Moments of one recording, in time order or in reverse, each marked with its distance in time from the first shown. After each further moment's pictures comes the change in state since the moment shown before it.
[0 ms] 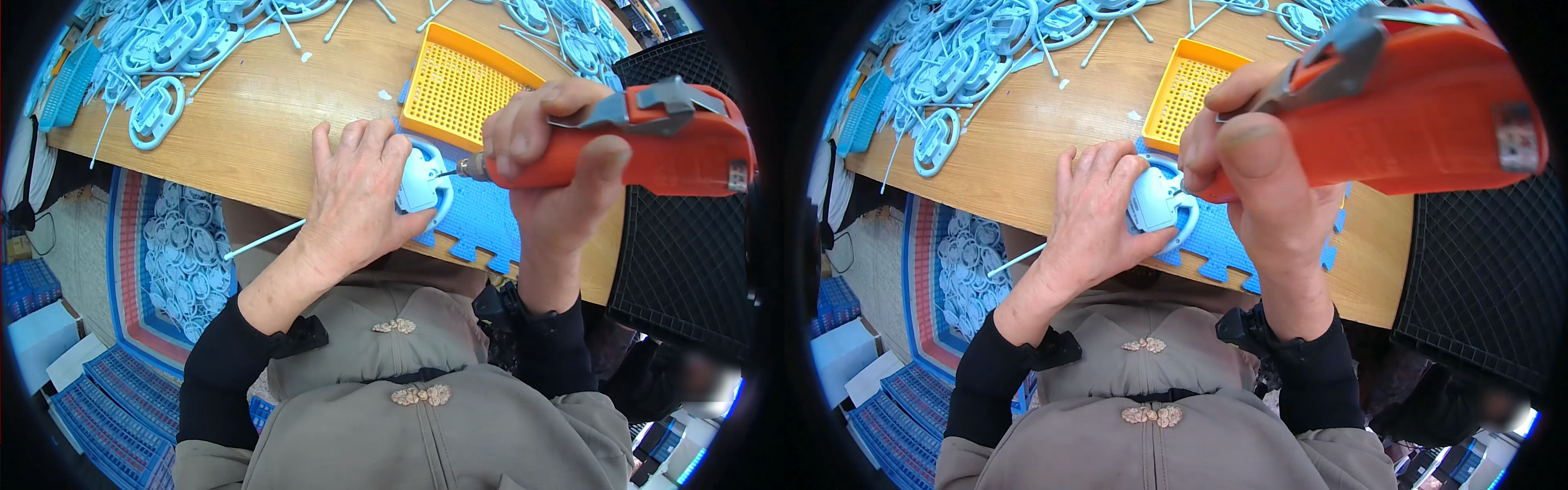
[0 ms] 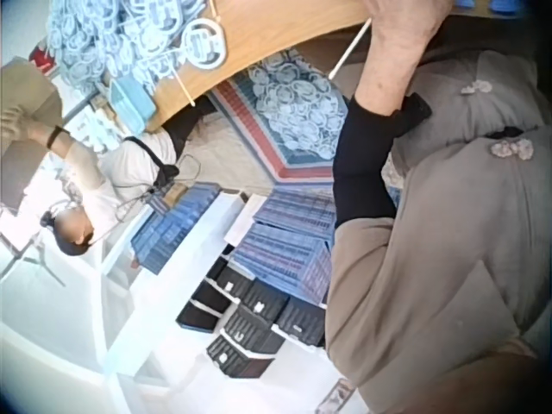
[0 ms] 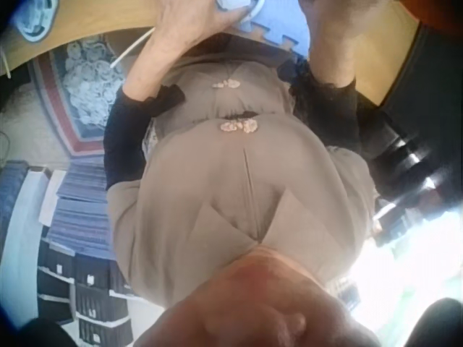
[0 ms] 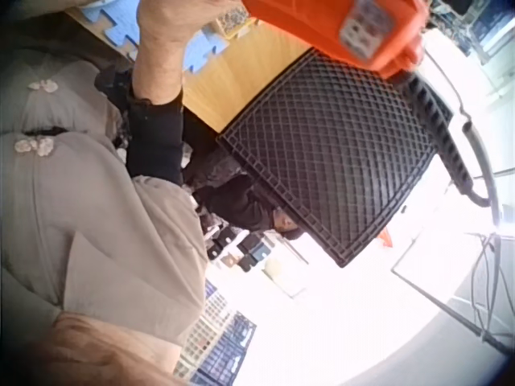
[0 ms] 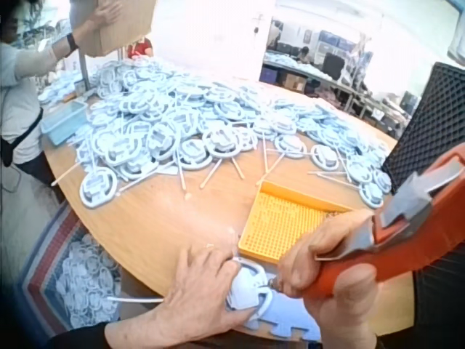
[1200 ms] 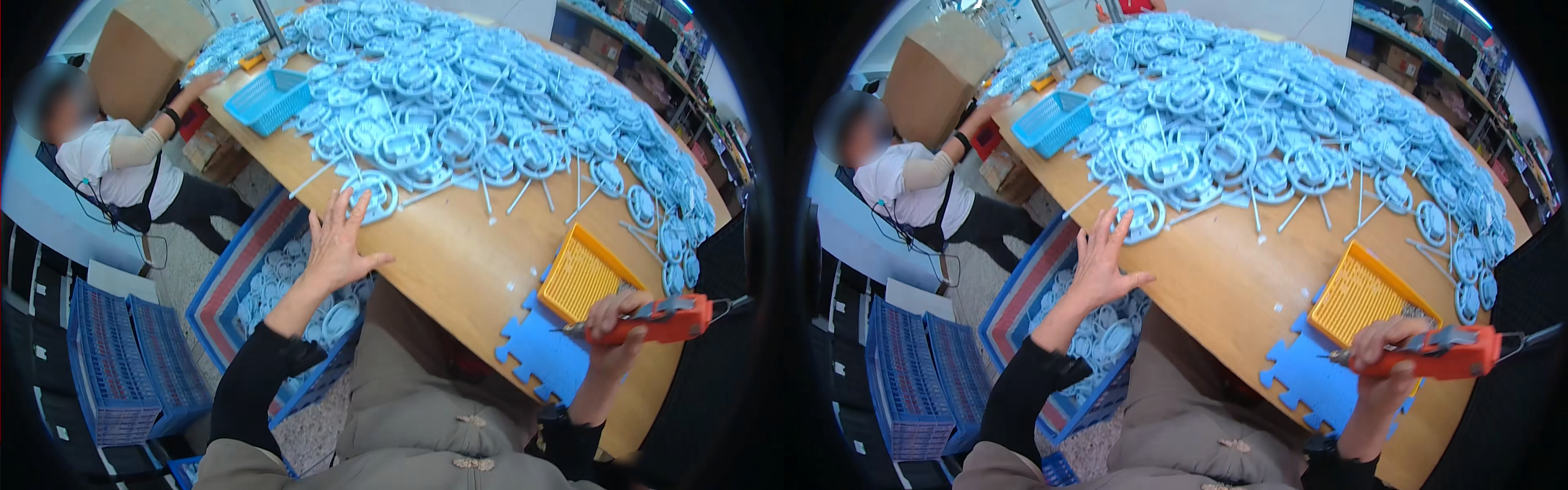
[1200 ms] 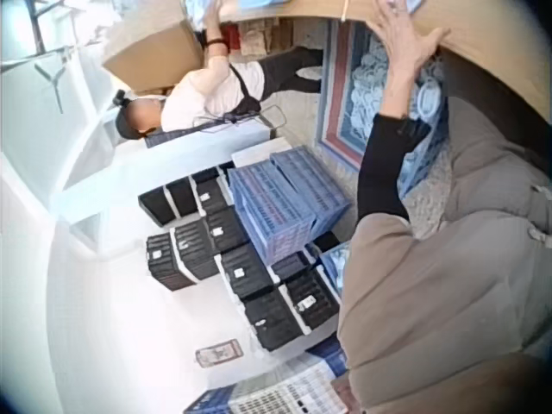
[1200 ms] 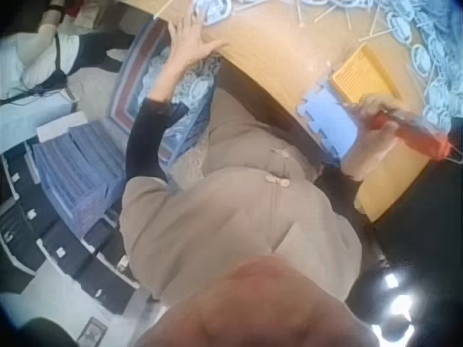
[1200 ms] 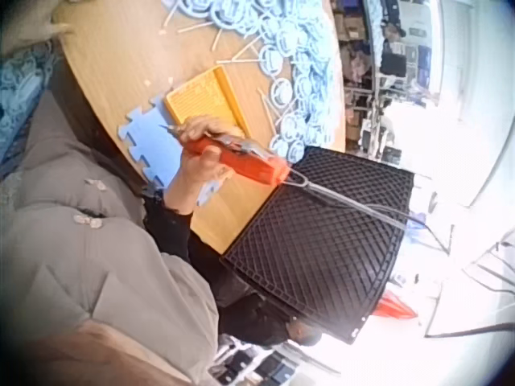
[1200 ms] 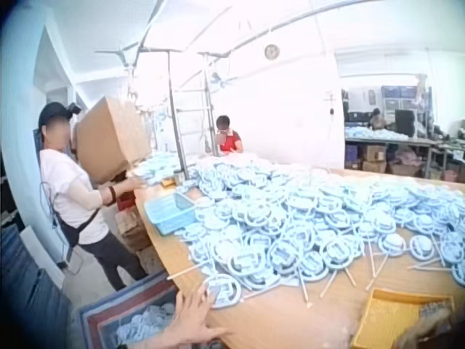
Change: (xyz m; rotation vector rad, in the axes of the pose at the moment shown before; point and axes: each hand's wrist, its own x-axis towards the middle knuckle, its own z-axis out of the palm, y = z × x) left_hand -0.087 -0.168 -0.130 0.392 0.150 -0.479; right_hand 0.003 0.008 -0.006 0.237 0.079 0.011
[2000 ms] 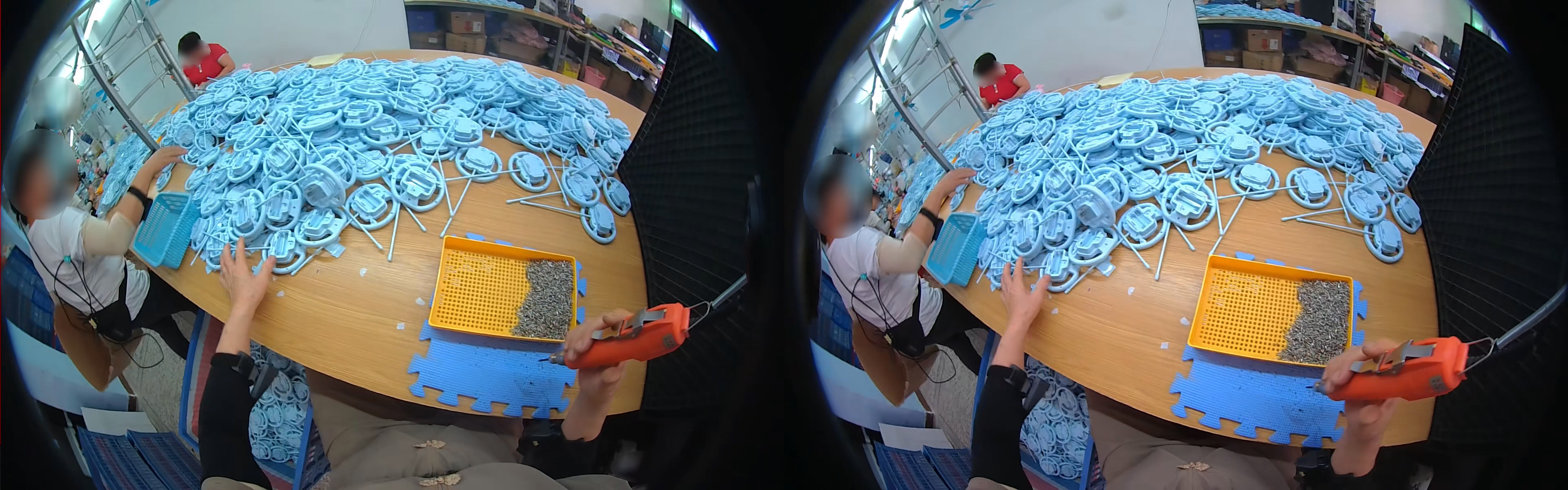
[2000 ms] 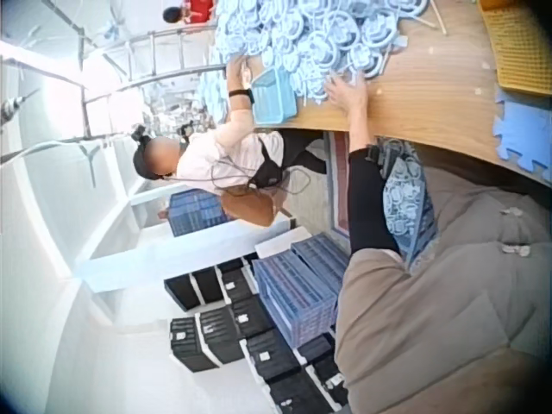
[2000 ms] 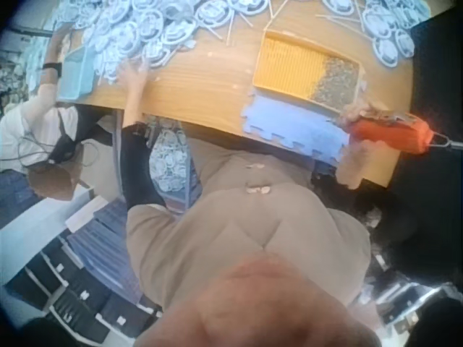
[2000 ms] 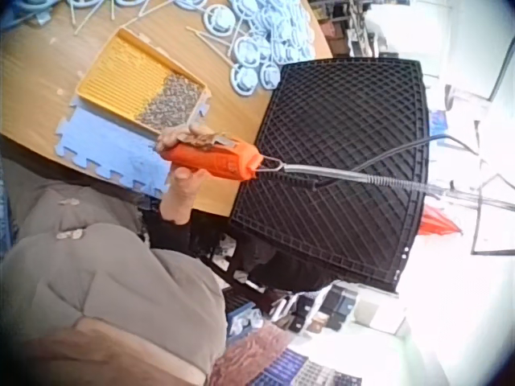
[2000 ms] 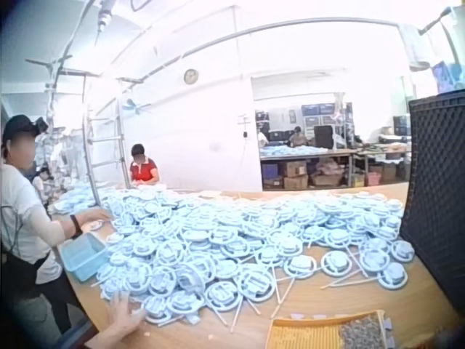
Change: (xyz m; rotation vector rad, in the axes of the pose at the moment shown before) left_hand 0.130 -0.034 0.063 0.044 0.243 -0.126; right_hand -0.037 -0.063 -0.080 -0.192 0.215 -0.133
